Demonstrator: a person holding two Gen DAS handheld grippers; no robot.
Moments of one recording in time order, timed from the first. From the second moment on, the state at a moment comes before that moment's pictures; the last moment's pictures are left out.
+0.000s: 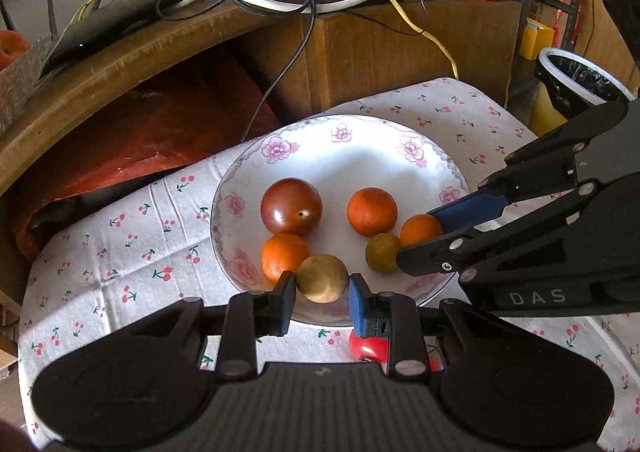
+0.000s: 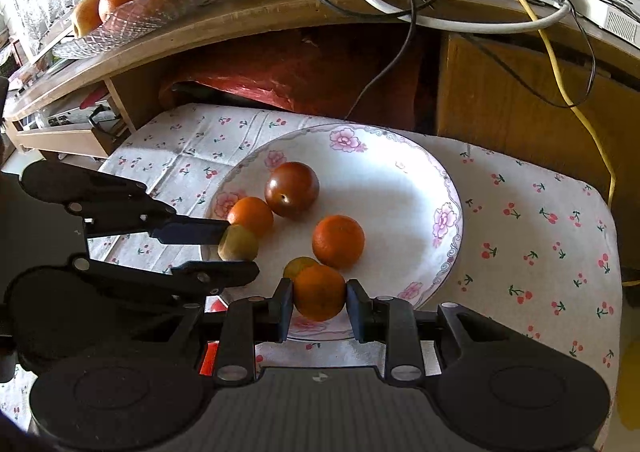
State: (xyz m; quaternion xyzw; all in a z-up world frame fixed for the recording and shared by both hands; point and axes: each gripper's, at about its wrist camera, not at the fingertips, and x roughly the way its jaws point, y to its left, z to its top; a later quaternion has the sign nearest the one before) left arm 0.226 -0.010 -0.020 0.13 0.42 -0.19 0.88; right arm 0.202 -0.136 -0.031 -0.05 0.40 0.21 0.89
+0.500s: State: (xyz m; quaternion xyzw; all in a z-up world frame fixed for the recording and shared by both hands) left arm 0.226 -0.011 -0.023 0.13 0.41 -0.19 0.88; right arm 0.203 -0.136 -0.033 -0.05 0.40 0.20 0.90
